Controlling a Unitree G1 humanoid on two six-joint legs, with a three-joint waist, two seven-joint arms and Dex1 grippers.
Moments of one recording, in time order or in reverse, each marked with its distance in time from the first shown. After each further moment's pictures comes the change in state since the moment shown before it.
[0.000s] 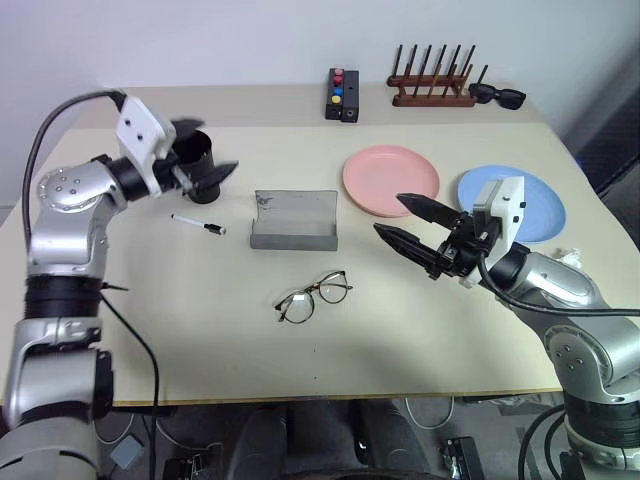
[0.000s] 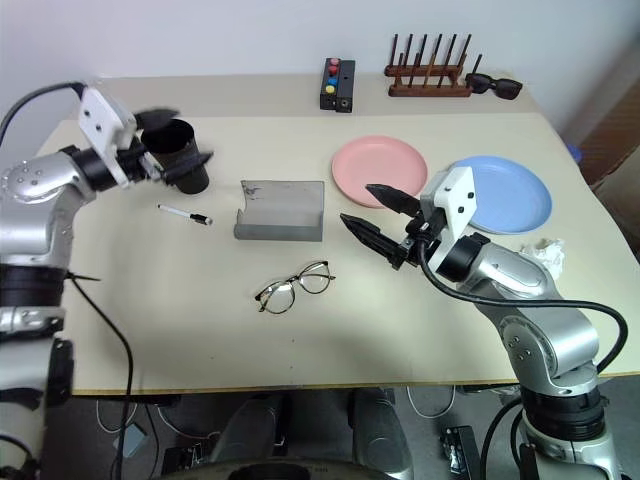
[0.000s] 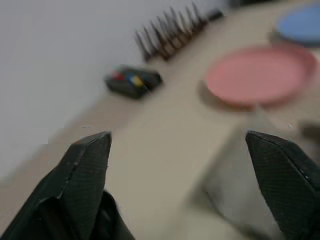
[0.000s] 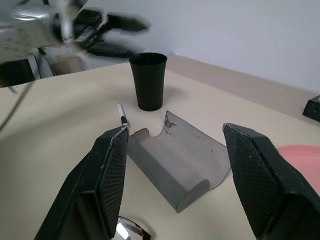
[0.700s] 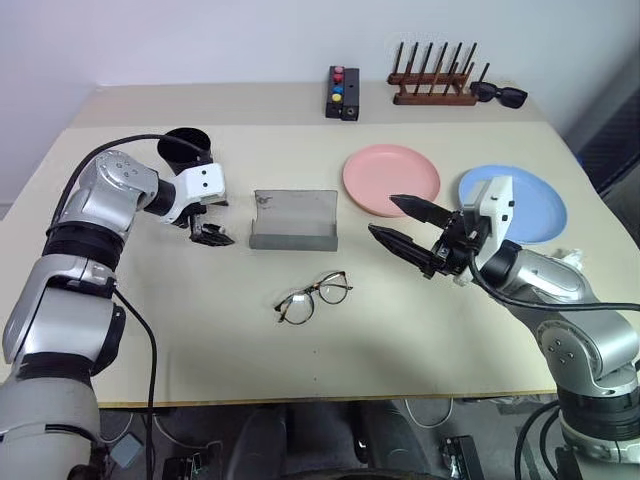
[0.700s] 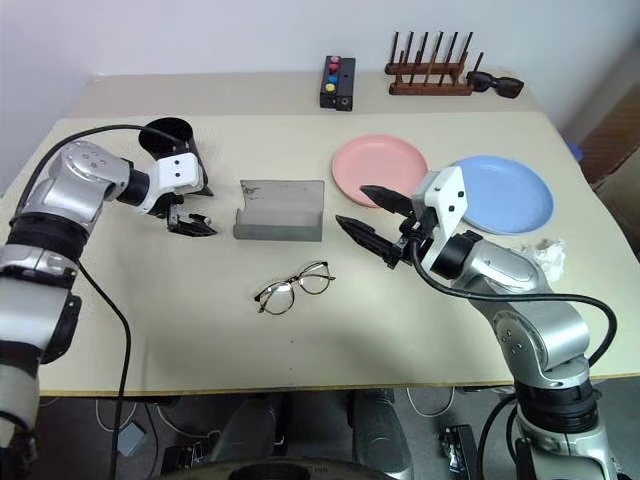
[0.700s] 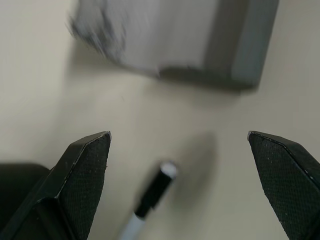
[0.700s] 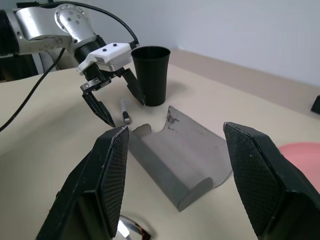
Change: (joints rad) left arm -0.425 -0.052 -0.433 0.740 0.446 -0.248 -0.345; right arm -0.015 0.009 0.030 0.030 -0.034 -0.006 0.018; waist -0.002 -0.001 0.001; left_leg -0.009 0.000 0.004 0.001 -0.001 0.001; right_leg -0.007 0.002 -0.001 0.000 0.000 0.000
